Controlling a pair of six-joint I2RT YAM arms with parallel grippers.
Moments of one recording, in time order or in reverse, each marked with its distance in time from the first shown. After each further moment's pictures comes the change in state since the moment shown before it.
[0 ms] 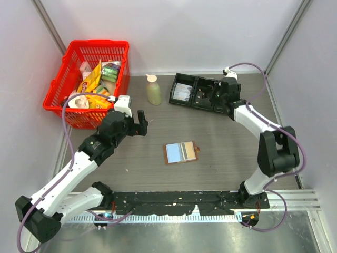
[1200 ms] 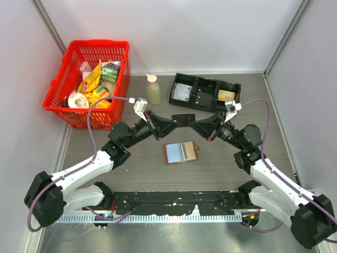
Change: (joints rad) left arm -0.130 0.183 -0.248 1.068 0.618 -0.397; right arm 0.214 -0.727 -0.645 0.720 -0.626 0.265
